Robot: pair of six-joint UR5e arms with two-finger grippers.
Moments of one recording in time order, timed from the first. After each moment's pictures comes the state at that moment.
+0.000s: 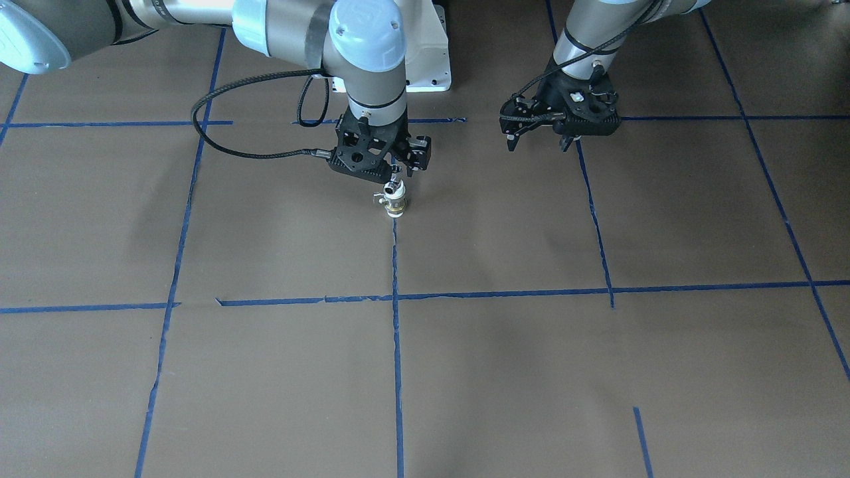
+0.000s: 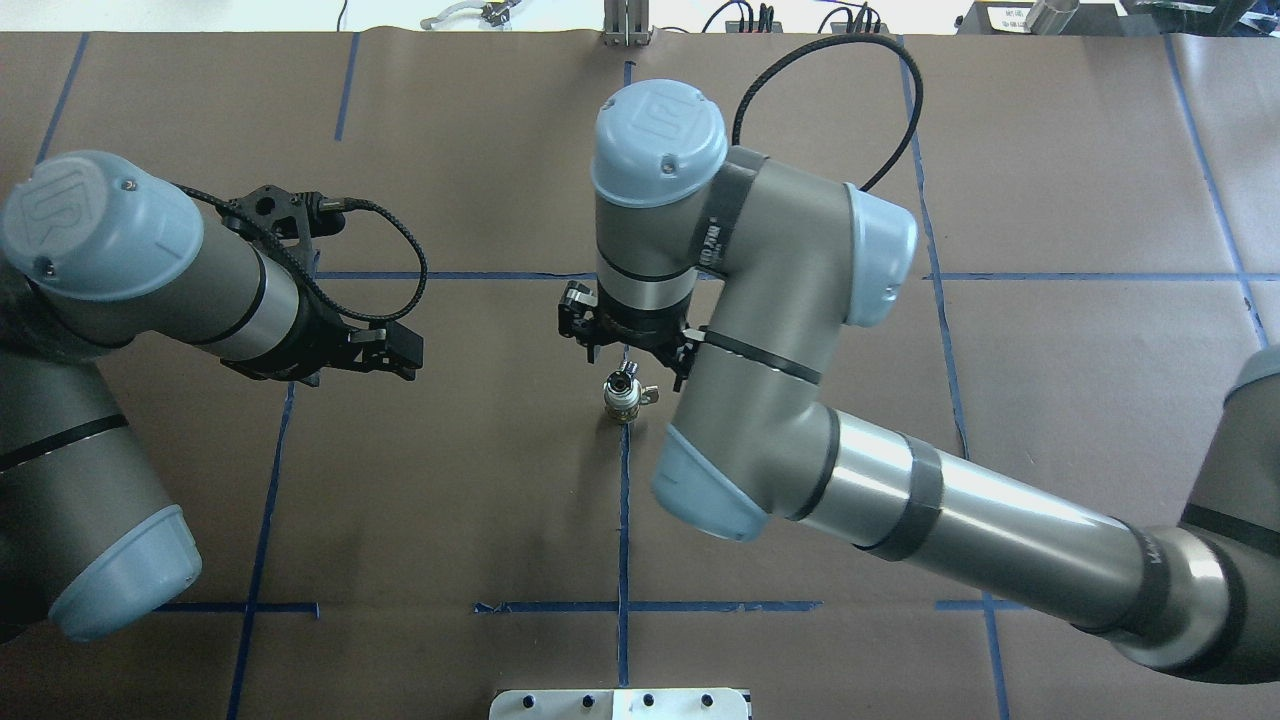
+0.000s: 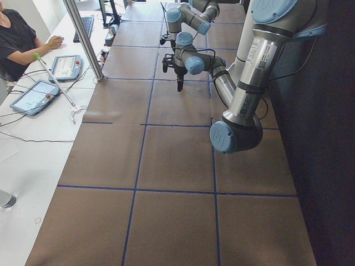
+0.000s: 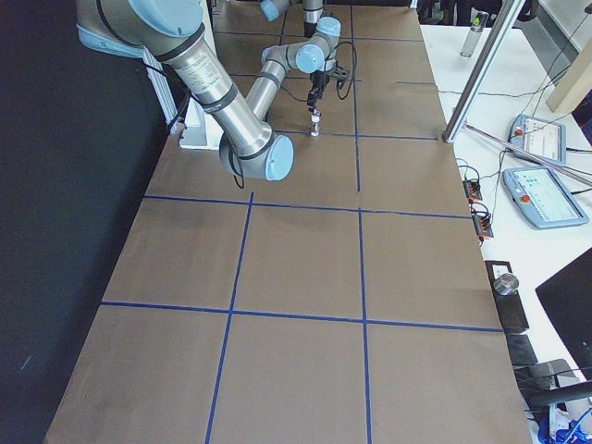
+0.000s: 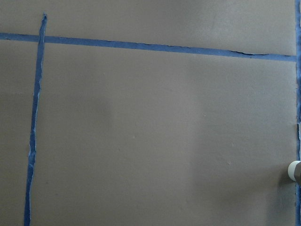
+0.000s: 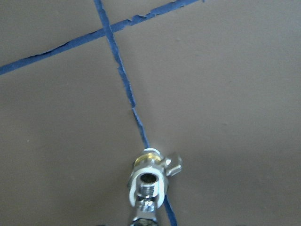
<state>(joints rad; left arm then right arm) -0.66 -1.92 -2.08 -1.53 -1.98 -1.18 0.58 -0.75 1.72 -1.82 2.05 1.49</state>
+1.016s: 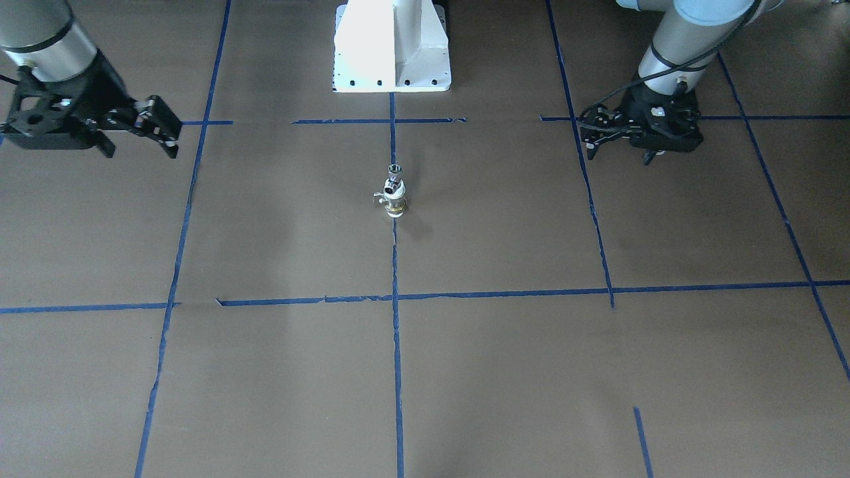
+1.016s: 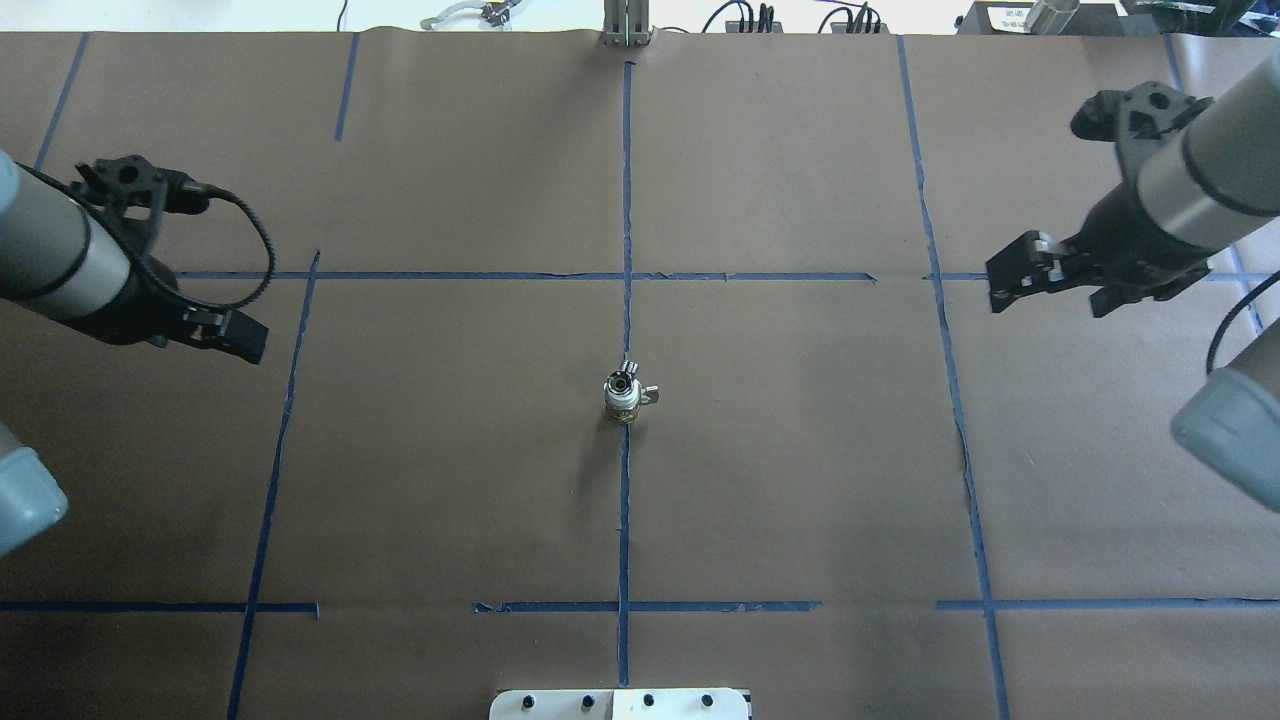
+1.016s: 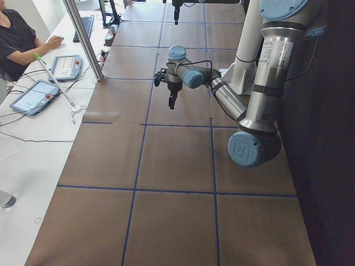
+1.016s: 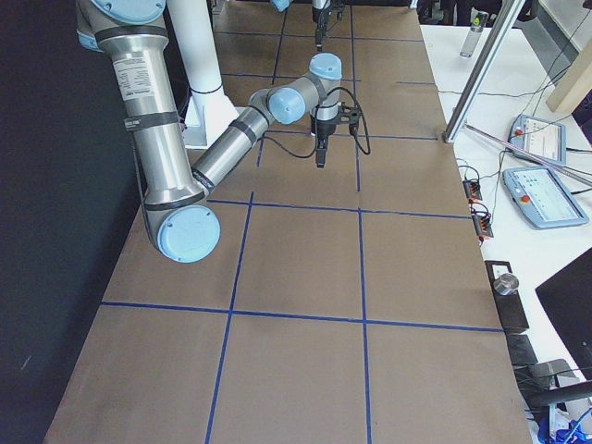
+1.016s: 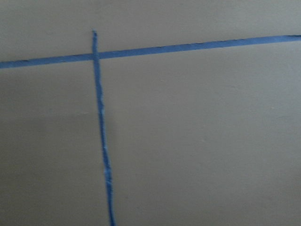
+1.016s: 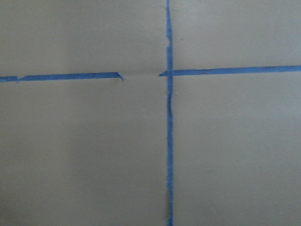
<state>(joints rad) -0.88 -1.70 -2.10 -1.53 -2.08 -0.70 1.01 -1.40 2.14 -1.81 2.20 0.75</state>
